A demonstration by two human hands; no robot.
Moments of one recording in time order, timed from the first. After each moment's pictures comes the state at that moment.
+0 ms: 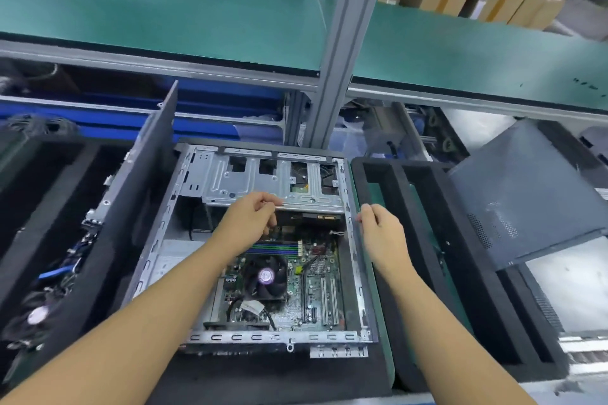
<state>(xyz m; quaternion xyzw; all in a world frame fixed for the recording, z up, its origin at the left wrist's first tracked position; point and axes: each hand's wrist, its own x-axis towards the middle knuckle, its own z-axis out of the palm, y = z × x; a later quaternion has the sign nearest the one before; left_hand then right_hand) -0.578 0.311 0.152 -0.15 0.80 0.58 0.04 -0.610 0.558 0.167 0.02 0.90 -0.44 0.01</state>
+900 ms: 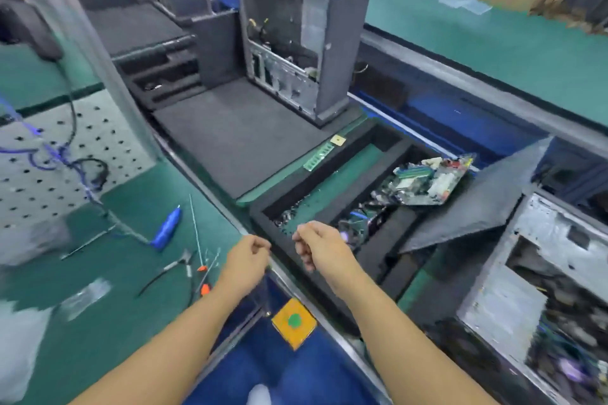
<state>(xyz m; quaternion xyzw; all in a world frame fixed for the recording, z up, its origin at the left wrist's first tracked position) -0.155 0.020 0.079 -0.57 0.64 0.48 -0.16 -0.300 0.099 0.141 -0.28 0.67 -0.47 0.51</state>
